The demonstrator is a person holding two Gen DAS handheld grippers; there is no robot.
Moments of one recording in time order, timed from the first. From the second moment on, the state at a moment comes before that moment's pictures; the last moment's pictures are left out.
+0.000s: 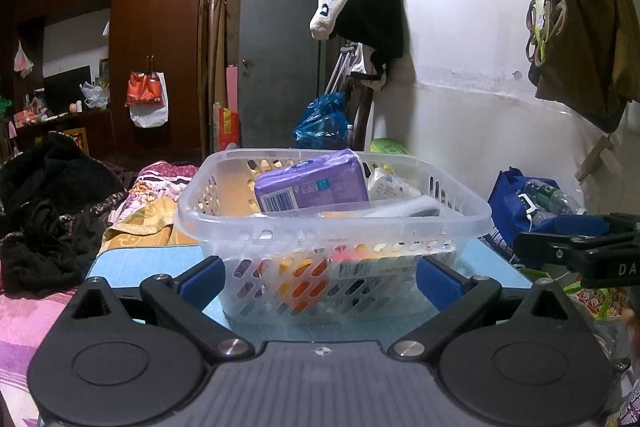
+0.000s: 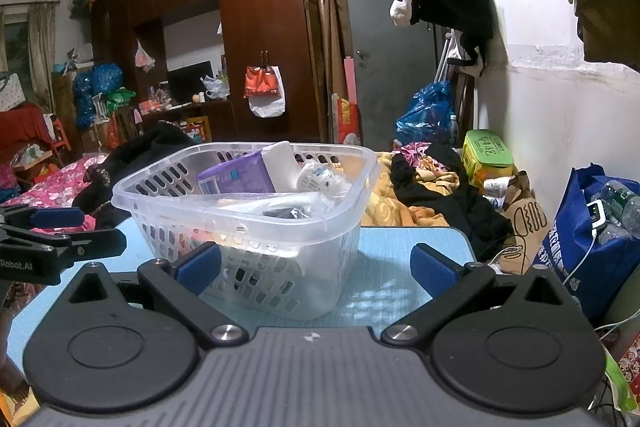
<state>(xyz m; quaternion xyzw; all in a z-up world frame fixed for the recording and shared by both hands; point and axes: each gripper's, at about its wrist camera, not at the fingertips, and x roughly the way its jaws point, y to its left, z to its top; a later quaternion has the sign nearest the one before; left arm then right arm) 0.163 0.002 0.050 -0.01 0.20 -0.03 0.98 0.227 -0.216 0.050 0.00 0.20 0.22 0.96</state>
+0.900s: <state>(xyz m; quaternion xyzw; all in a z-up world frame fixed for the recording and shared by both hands) 0.163 -0.004 0.047 0.00 0.20 -0.03 0.98 0.226 -0.216 0.050 0.00 0.20 0.22 0.96</state>
